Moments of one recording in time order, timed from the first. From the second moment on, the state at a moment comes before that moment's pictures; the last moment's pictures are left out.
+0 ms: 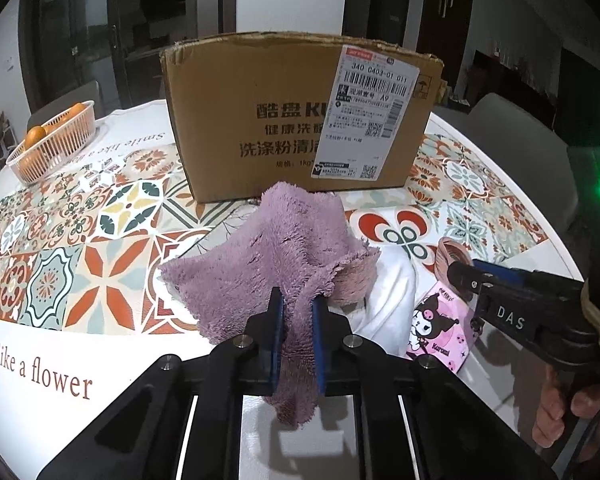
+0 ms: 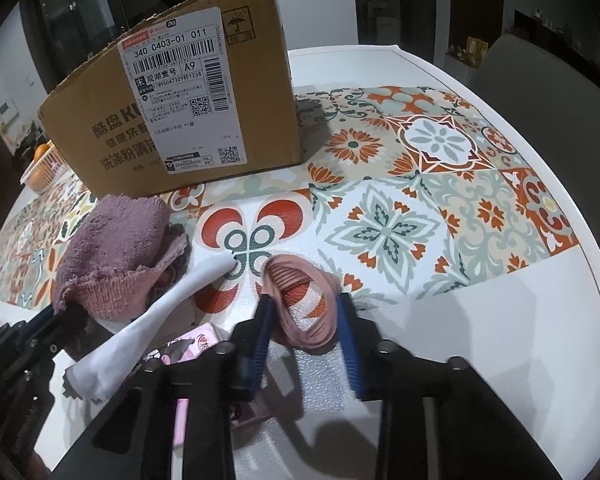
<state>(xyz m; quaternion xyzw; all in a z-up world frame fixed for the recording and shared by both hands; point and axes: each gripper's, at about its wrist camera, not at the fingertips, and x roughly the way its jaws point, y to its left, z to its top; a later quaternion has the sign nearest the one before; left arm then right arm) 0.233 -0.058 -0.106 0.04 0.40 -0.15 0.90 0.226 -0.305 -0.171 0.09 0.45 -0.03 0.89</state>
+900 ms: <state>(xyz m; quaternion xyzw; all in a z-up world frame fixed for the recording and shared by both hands) 0.206 -0.032 -0.043 -0.01 0.34 -0.17 0.93 0.194 -0.281 -0.107 0.10 0.38 0.00 0.92</state>
